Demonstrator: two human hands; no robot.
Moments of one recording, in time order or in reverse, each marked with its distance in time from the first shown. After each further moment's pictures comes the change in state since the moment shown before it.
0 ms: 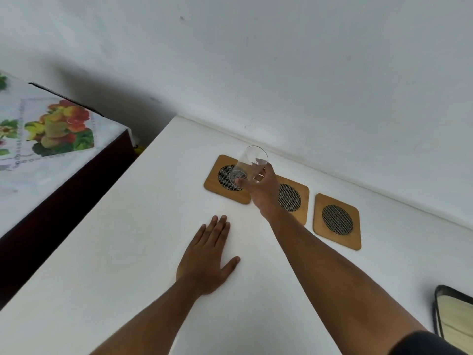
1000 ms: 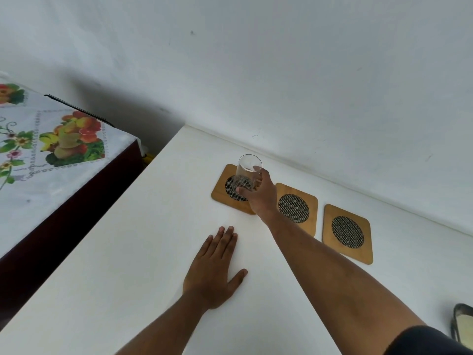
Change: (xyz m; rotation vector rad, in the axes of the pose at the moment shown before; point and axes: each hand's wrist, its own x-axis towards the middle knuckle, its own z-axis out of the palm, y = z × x) left_hand 0.000 0.002 -0.002 -0.002 -0.023 -0.024; right_hand 0.016 0.004 0.022 -0.254 -0.029 -0.047
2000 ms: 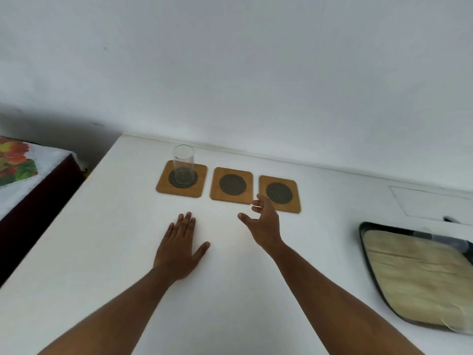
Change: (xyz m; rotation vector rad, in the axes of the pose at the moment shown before) left_hand -0.003 0.035 0.000 0.018 -0.058 0.045; right_hand -0.172 0.078 -0.150 0.056 0.237 0.076
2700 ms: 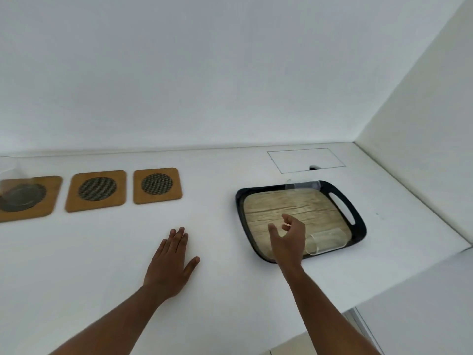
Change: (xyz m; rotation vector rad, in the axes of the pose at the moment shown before) left_hand 0.008 0.258 0.114 -0.075 -0.085 0.388; right_hand -0.105 0.156 -0.316 -0.087 0.706 0.245
